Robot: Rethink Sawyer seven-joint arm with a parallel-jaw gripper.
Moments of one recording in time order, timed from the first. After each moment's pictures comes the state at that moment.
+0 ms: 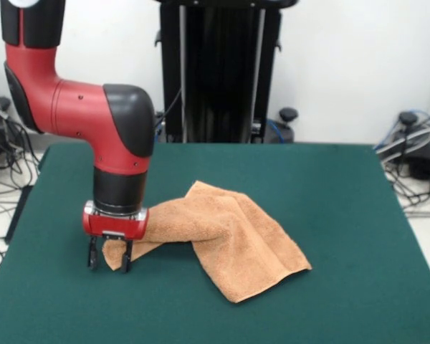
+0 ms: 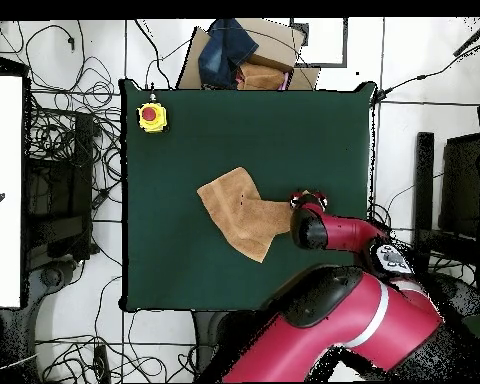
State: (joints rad) arm -0.58 -0.08 0.05 1.34 -0.52 -0.06 1.66
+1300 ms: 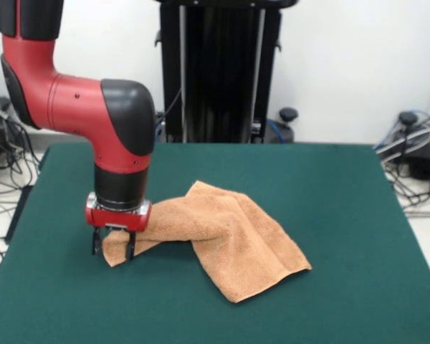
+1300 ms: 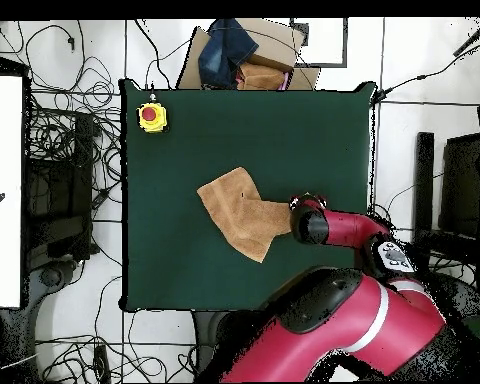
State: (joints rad) arm -0.58 -0.12 0.06 1.36 -0.50 0.12 1.66
